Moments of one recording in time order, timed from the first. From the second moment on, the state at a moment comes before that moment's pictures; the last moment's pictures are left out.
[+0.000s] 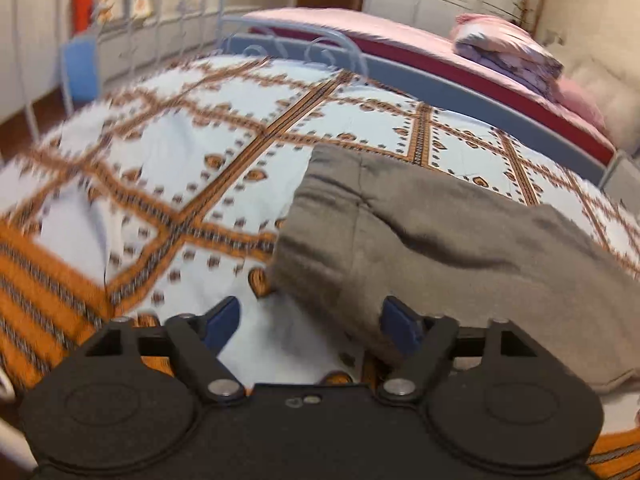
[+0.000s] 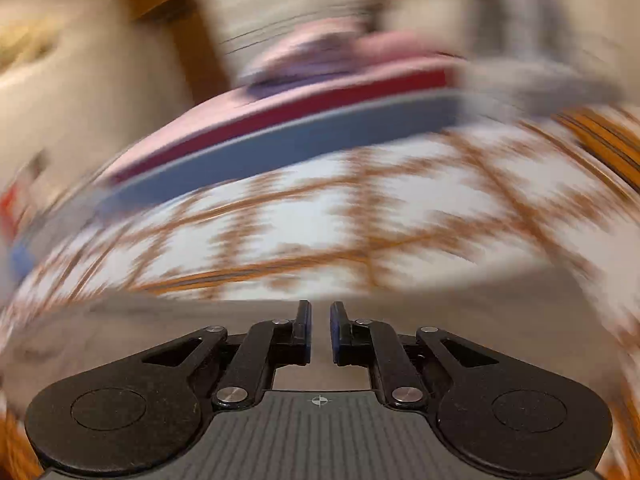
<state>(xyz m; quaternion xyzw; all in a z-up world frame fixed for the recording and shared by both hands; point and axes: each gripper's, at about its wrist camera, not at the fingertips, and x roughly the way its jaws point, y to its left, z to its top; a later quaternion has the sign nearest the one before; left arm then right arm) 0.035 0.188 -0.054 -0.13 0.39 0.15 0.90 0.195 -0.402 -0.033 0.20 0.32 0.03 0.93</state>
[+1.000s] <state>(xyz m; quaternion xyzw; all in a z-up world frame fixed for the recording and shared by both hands) 0.062 0.169 -0.070 -0.14 0.39 0.11 0.91 0.115 -0.567 -0.108 0.51 0.32 -0.11 0.79</state>
